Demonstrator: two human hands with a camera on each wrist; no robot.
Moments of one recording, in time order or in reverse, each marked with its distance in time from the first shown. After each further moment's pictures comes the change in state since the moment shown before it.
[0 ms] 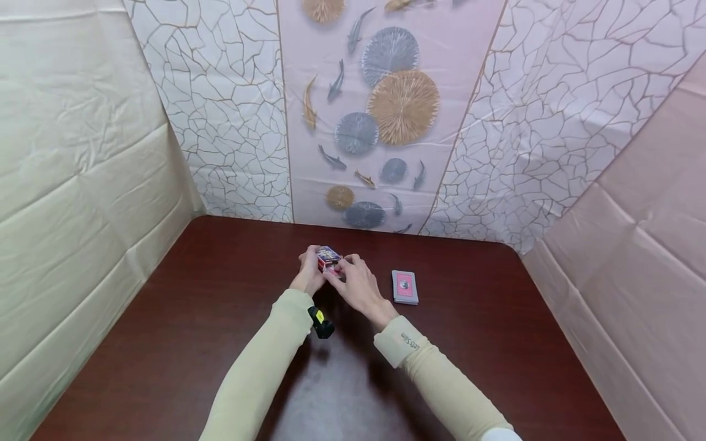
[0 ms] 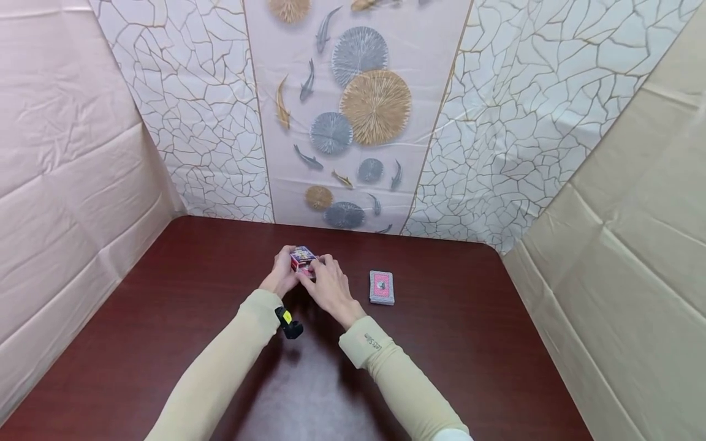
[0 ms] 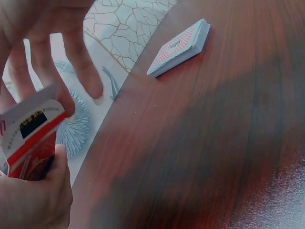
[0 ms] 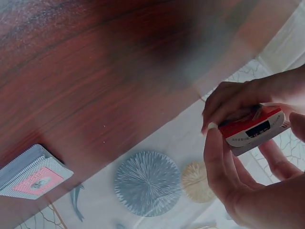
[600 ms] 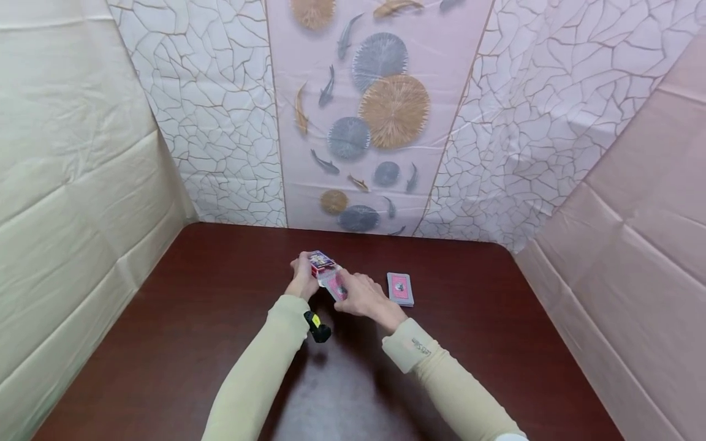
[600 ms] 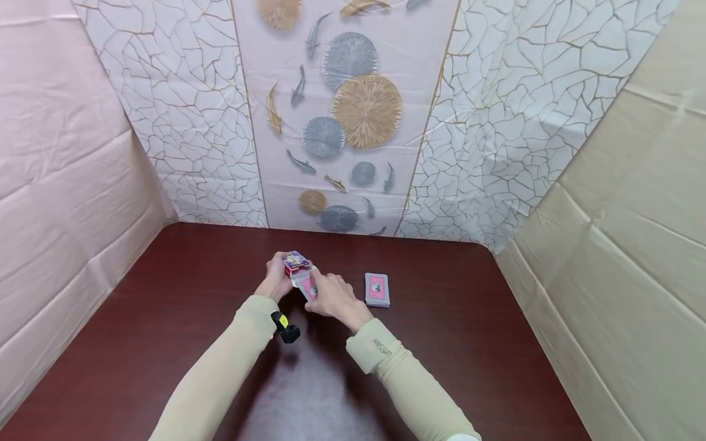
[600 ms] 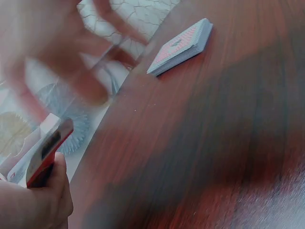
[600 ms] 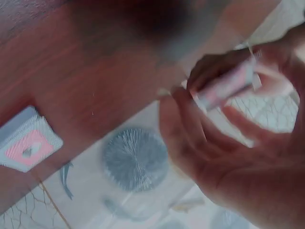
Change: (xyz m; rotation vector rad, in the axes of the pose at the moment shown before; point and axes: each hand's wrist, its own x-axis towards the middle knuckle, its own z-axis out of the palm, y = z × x) left_hand 0.001 0.000 -0.004 -0.045 0.003 0.037; right_hand -0.008 0.001 -0.033 -0.145 -0.342 0.074
